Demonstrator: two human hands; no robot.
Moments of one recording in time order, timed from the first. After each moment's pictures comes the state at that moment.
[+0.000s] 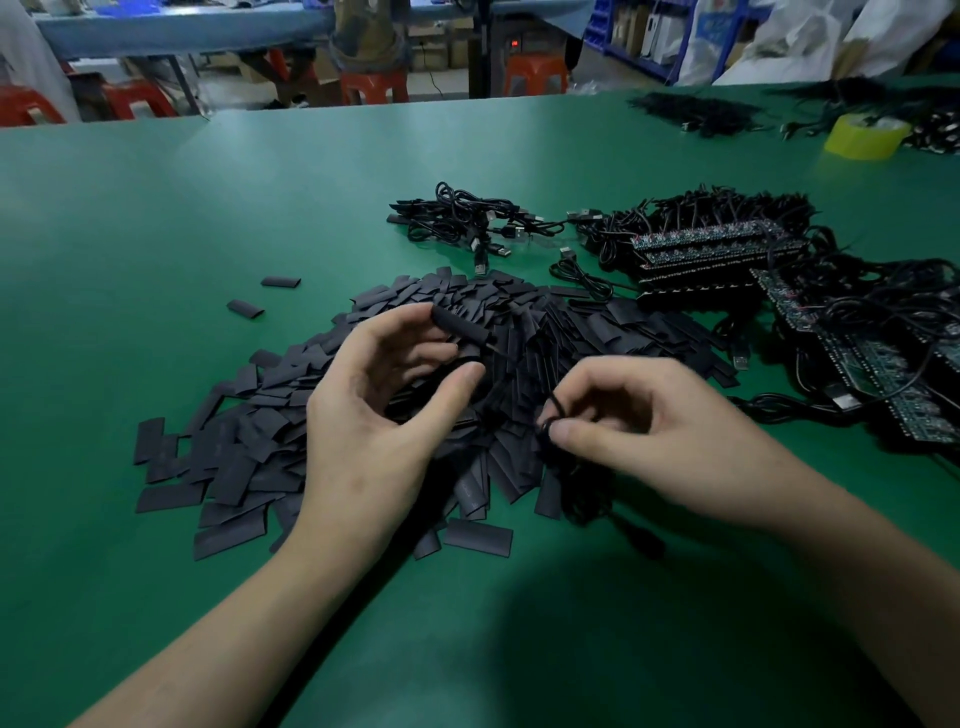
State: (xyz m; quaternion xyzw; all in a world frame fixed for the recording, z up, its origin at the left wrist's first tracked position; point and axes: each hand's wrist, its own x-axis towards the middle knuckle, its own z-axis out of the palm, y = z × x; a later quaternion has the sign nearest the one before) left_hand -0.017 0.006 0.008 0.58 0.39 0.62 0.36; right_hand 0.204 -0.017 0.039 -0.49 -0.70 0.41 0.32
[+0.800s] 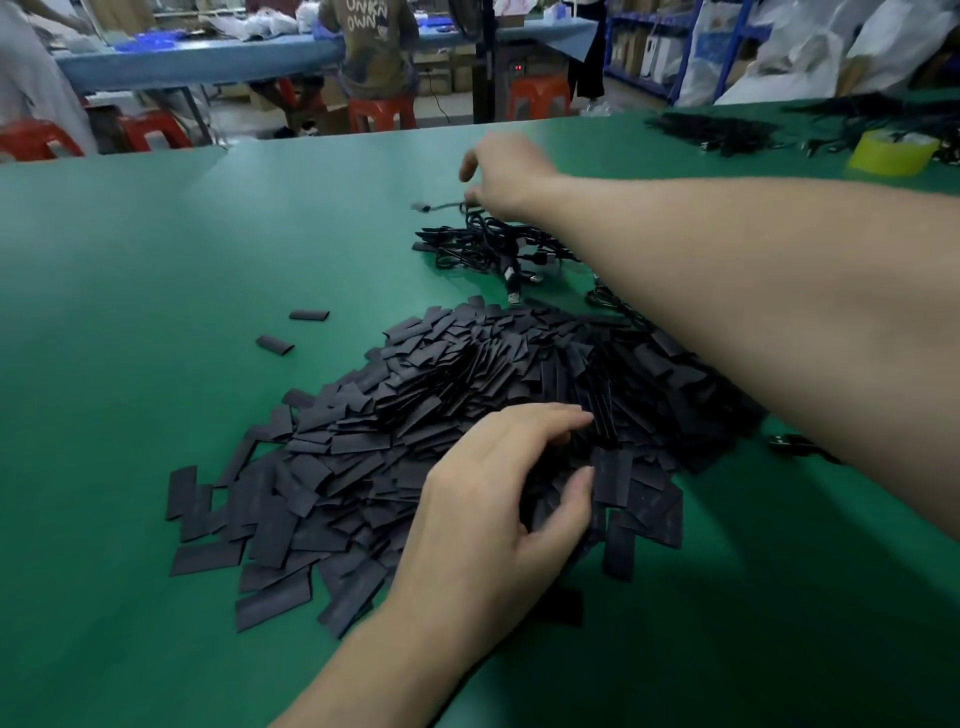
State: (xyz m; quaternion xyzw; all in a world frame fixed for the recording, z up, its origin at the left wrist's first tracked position) left_hand -0.009 0.000 0.000 0.79 0.40 0.45 0.15; right_hand 0.105 0.265 0.108 -0.62 -0.76 0.01 0.21
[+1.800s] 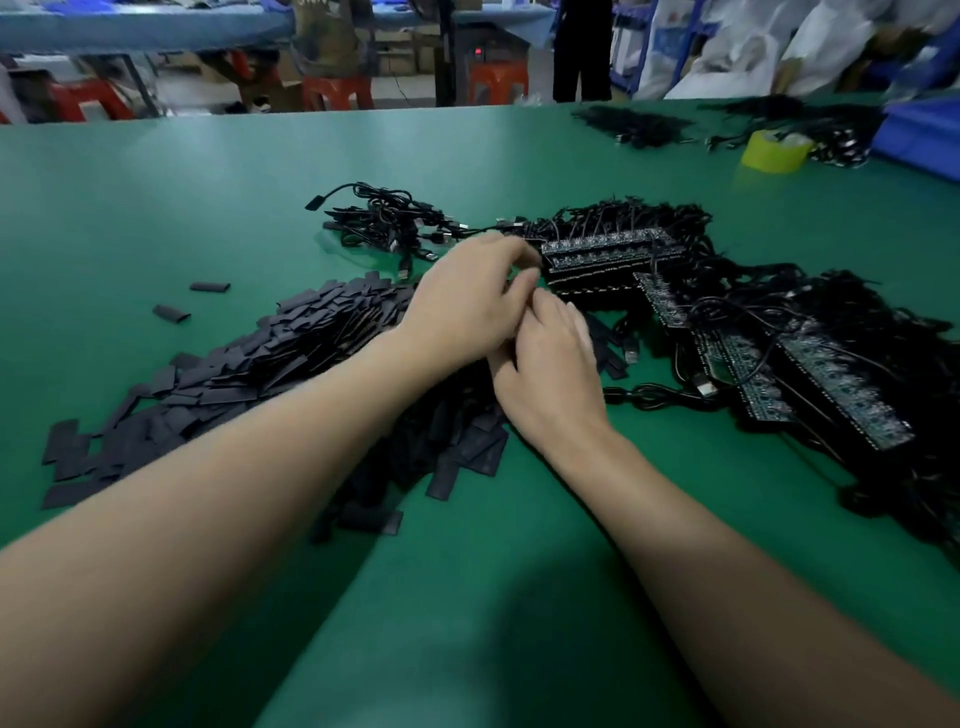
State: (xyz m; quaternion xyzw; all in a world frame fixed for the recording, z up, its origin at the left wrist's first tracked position) left_hand 0.112 0.095 0.056 0.85 0.44 0.28 0.08; right_hand 0.208 0.032 0.011 -0.68 -0.67 0.03 0.28
